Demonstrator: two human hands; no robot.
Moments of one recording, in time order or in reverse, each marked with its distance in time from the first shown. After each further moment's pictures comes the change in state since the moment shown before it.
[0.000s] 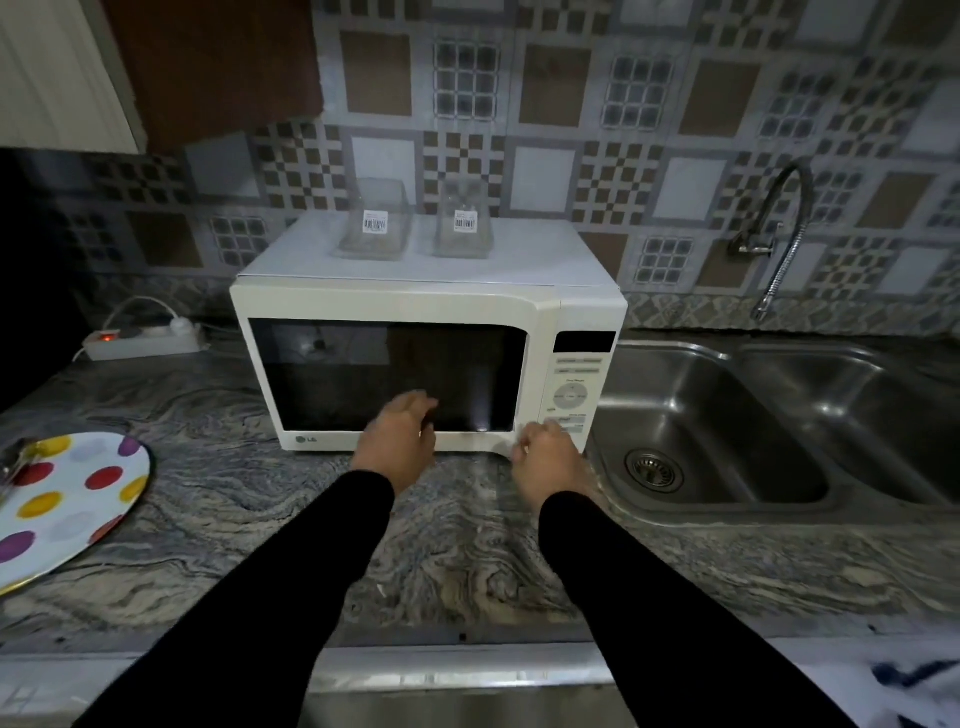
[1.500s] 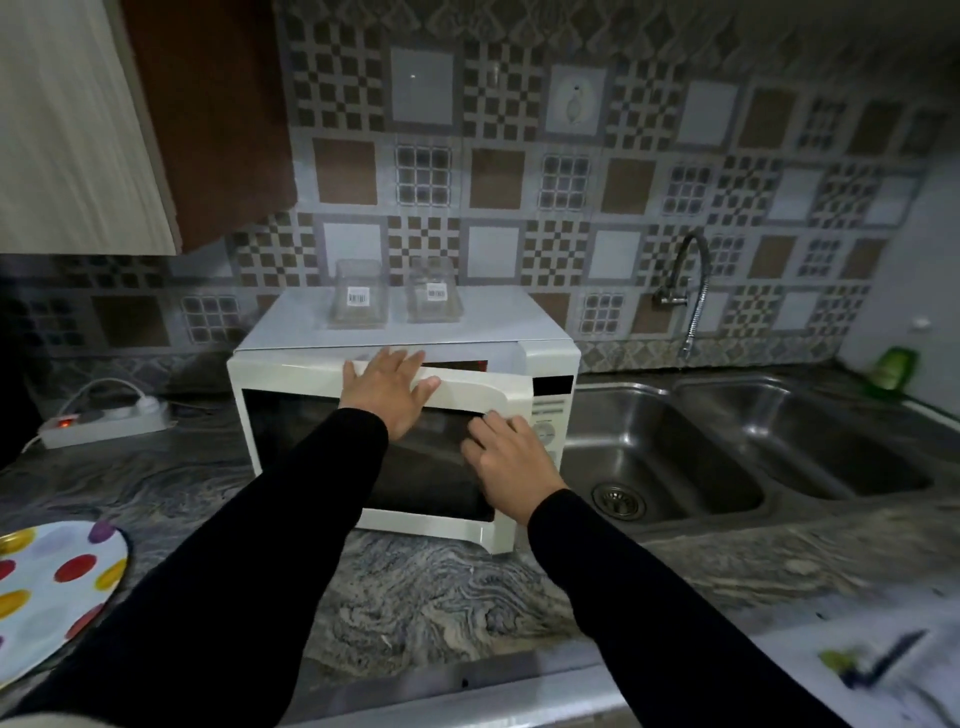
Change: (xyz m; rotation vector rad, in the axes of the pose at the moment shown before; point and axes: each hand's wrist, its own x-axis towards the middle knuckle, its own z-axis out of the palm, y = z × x) left_hand 0.047 0.035 -0.103 0.299 -0.087 0.074; right_hand -0.025 -0.056 -0.065 -0.636 0.357 -0.691
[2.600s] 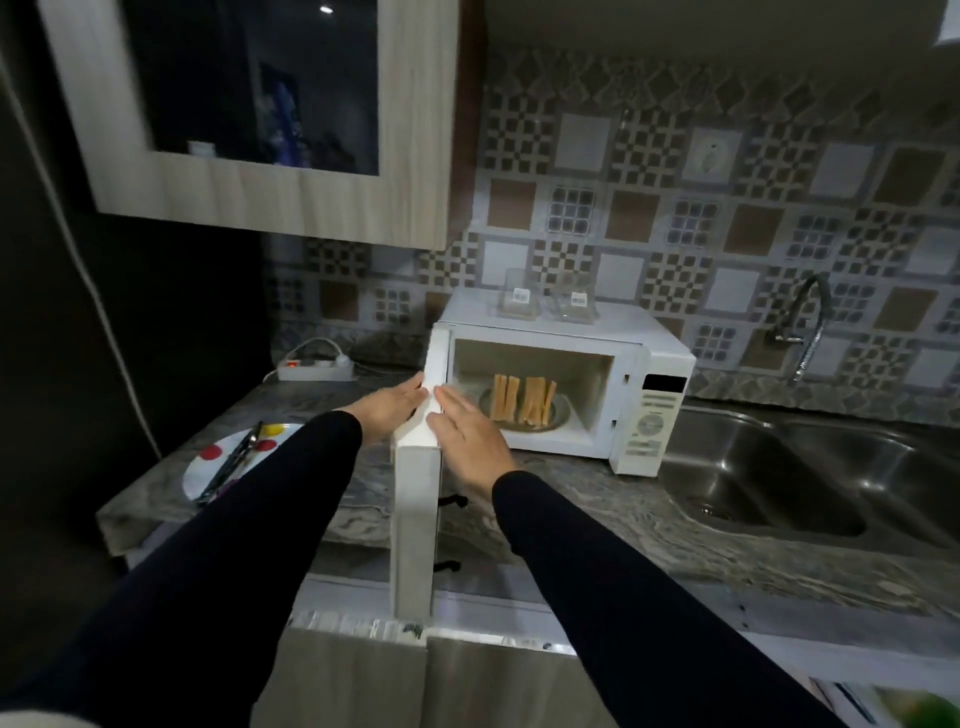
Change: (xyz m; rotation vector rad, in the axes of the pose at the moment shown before) left_hand -0.216 -0.139 -0.066 -0.765 -0.183 -0.257; right_hand 0.008 -0.209 -0.166 1.155 -0.313 0.259
